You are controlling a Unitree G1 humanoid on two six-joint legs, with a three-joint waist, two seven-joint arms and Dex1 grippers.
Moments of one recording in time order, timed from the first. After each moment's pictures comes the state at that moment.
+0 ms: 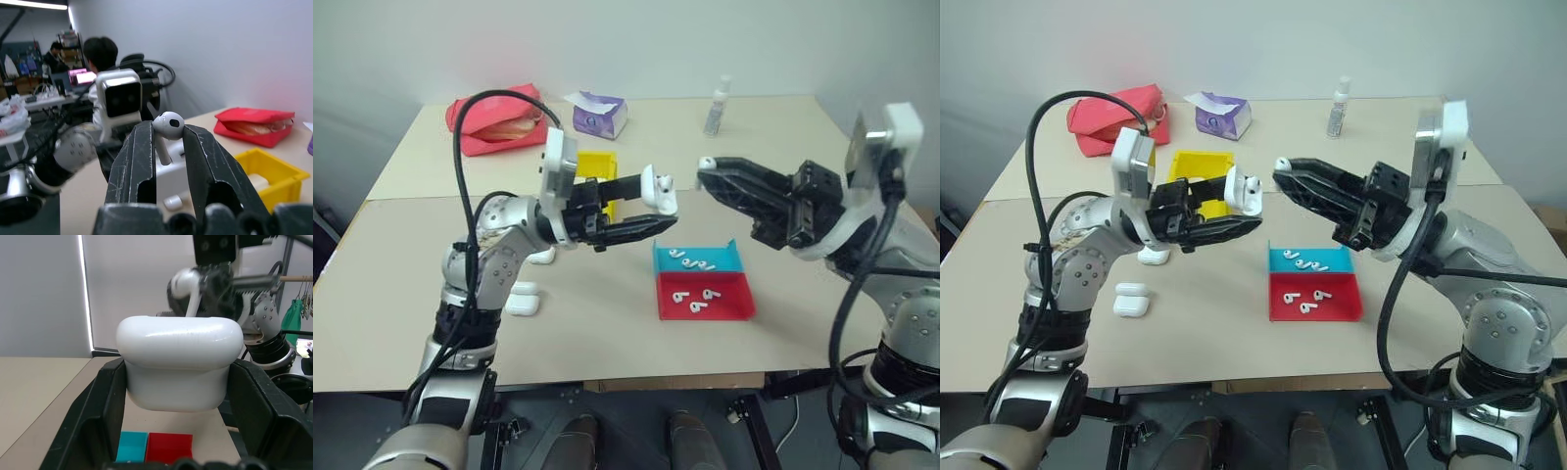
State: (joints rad) left arm -0.74 0.40 -0.02 -0.09 -0.71 0.50 -1.09; right arm -0.58 -0.54 -0.32 -0.59 1.17 0.88 0.51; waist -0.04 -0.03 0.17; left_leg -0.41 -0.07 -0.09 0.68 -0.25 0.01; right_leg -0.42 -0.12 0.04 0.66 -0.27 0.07
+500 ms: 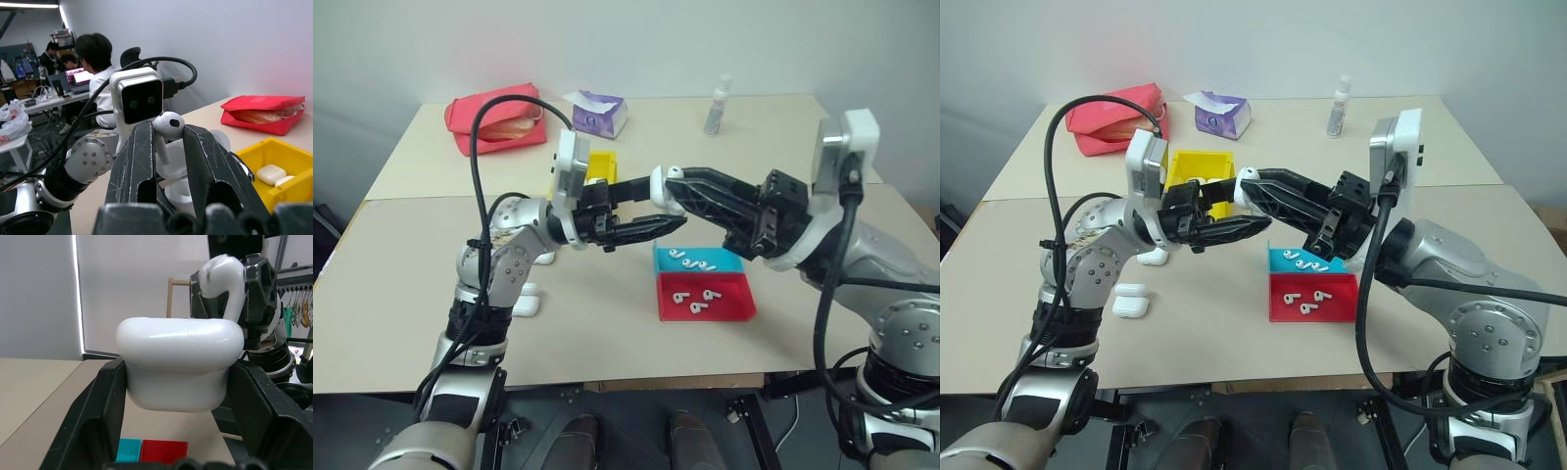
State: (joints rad) left arm -0.75 0.37 -0.04 -0.07 -0.71 0.50 -1.09; right arm -0.56 -0.57 -0.23 -0.63 1.24 0.87 0.37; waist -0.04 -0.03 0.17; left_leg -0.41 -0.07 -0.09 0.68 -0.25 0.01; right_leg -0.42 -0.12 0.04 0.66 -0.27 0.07
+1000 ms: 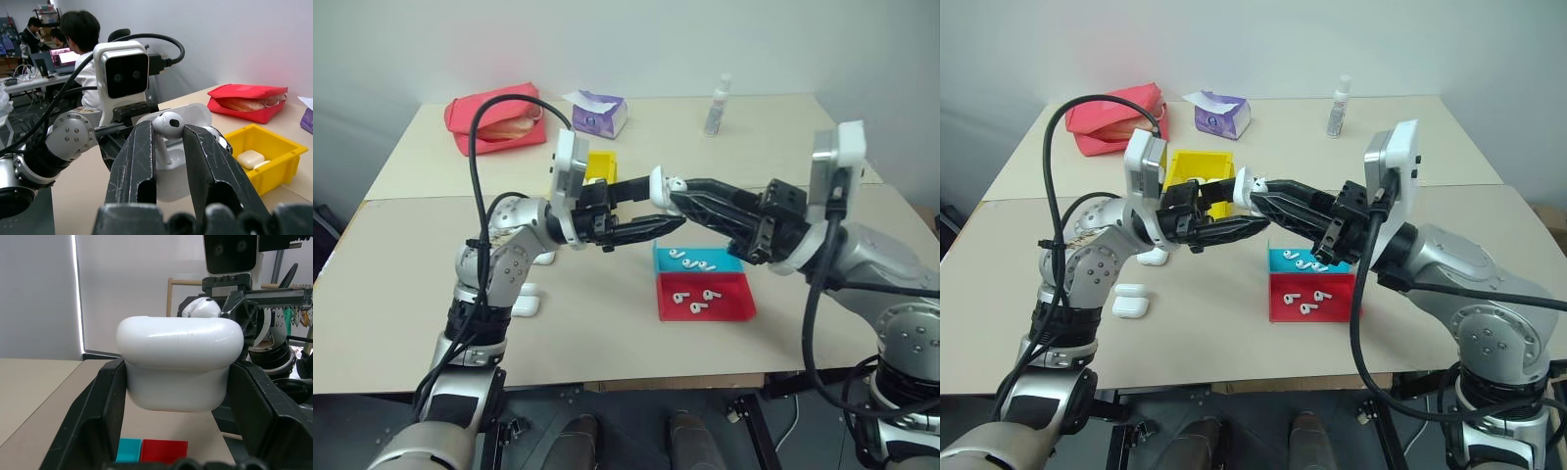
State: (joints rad) left arm -0.75 0.38 -0.04 -0.07 -0.71 0.50 -1.10; right arm -0.52 -0.63 -0.19 -0.63 1.14 0.82 0.44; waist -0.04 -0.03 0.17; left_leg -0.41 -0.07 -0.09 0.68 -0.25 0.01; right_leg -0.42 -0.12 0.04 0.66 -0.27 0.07
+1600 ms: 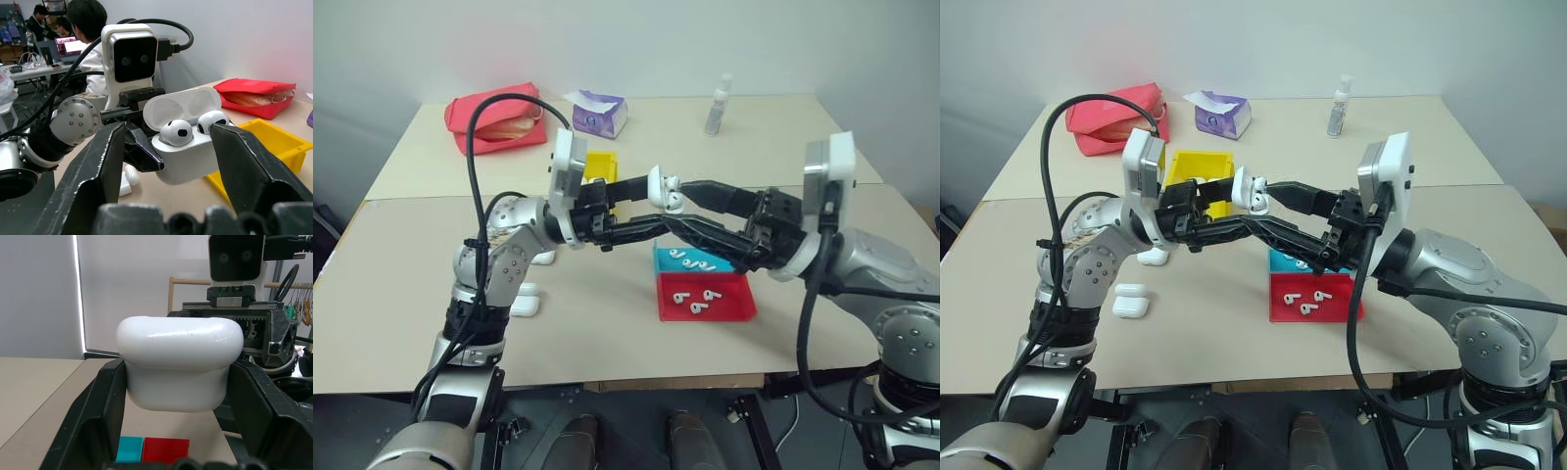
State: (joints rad) left arm -0.75 0.38 -0.03 -0.07 -0.71 0.50 -1.10; right arm -0.50 -0.66 -0.17 -0.63 1.10 0.80 0.50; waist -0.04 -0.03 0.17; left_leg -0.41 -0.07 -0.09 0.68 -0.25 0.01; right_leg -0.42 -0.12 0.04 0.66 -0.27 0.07
